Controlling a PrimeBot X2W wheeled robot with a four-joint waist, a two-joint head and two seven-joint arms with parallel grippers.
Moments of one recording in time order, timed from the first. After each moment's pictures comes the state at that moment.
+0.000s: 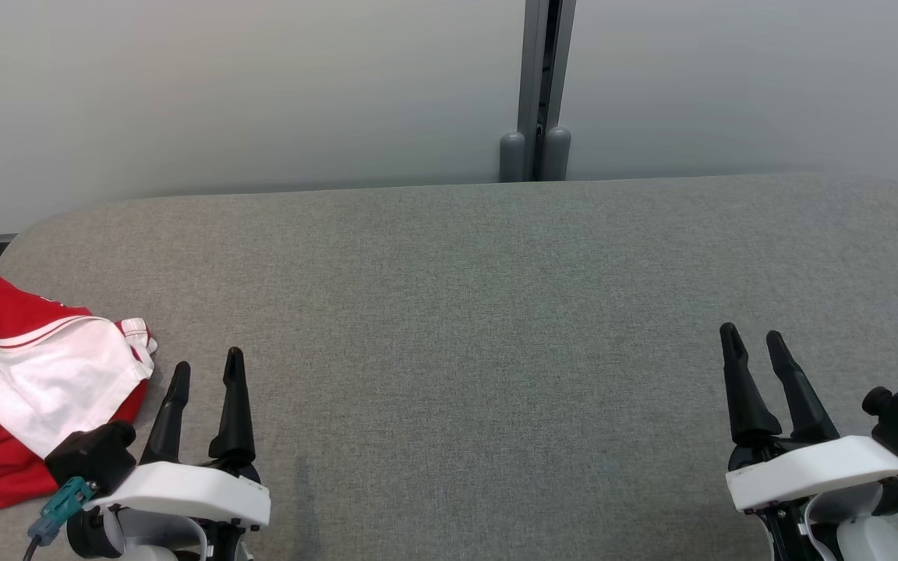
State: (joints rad) left arm -0.07 0.04 -0.04 0.21 -0.54 0.00 -0.15; right arm -0.10 -0.06 0.08 0.17 0.62 0.13 -0.15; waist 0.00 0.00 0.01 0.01
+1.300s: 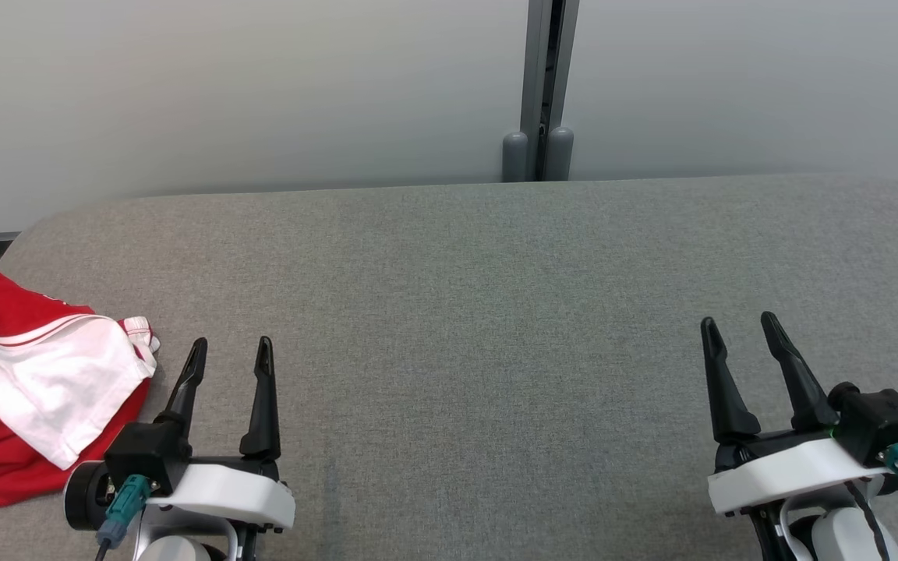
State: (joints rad) left arm -0.09 0.05 -0.09 0.20 -0.21 0.04 -0.24; right arm -0.13 -0.05 0.09 0.18 0.27 0.13 -0.23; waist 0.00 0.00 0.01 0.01
